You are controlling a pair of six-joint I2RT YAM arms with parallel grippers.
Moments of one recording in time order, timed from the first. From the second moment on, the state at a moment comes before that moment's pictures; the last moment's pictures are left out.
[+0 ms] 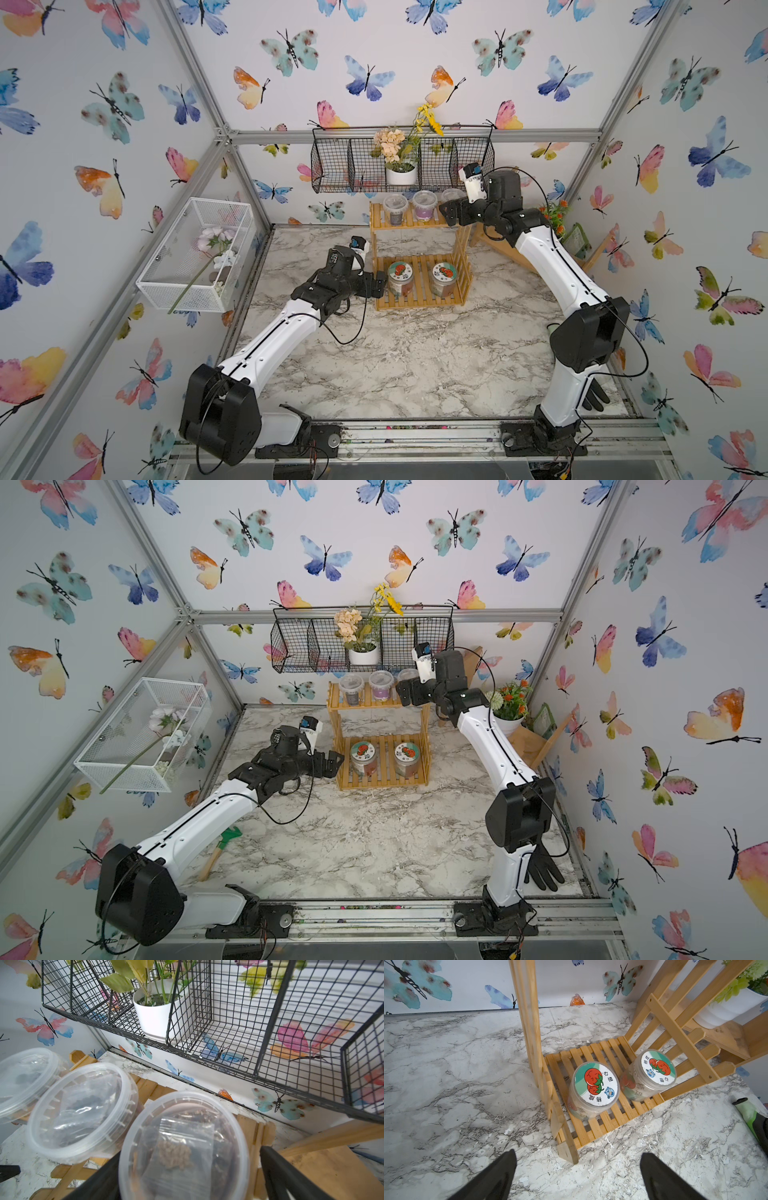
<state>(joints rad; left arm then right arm) -0.44 1.33 1.04 -0.33 0.11 -0.19 0.36 1.88 1.94 -0.50 -0.21 -0.02</state>
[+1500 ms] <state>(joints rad) -0.44 1.34 1.04 -0.30 0.11 -0.19 0.37 1.78 1.88 -0.46 -0.24 -0.02</state>
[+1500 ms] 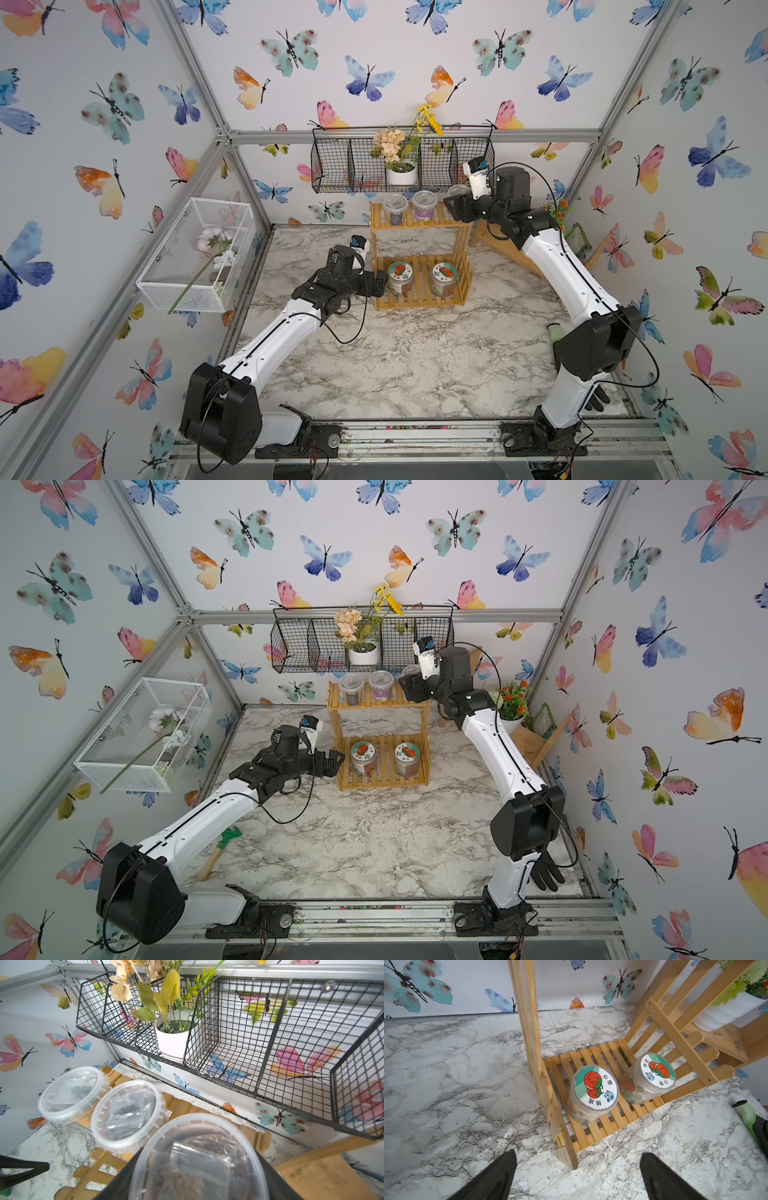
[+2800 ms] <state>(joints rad) -0.44 1.24 0.91 -0.29 0.11 -0.20 0.57 1.04 0.68 -0.21 -0.24 0.08</state>
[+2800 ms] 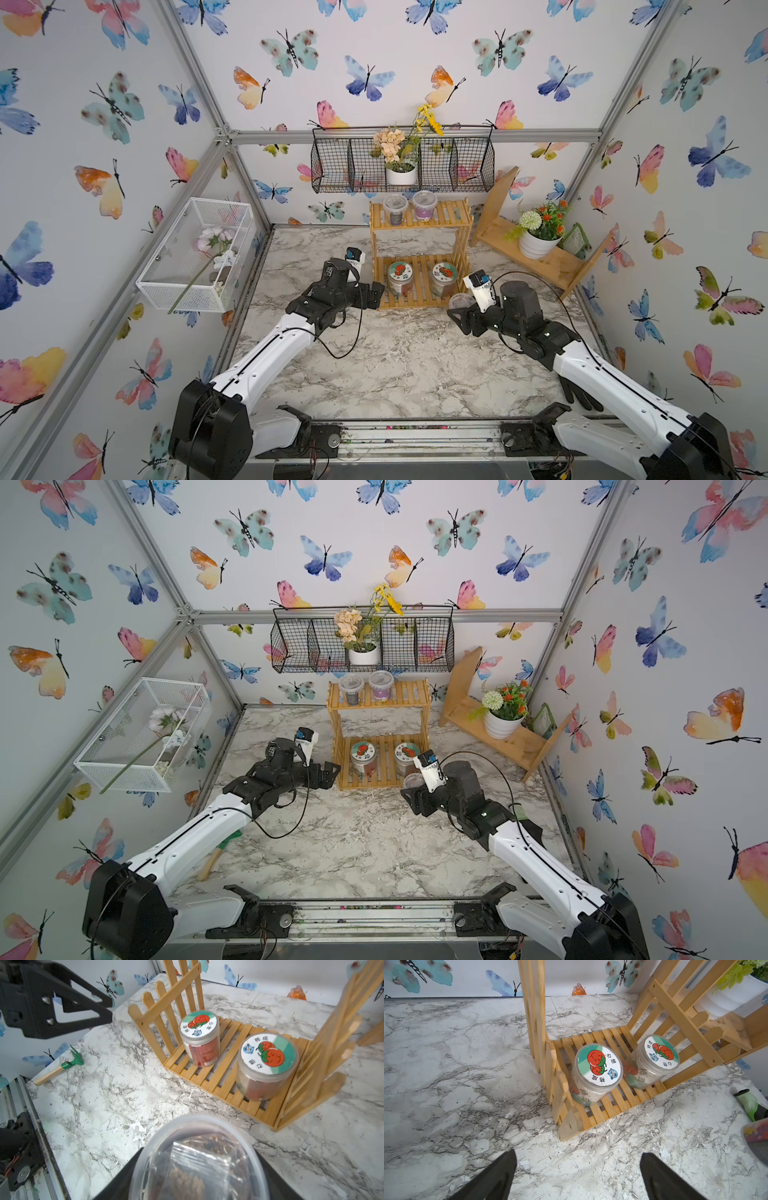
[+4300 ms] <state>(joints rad) -0.44 1.24 0.89 -0.27 0.11 -0.20 0.61 1.43 0.45 0.38 0.04 0.19</state>
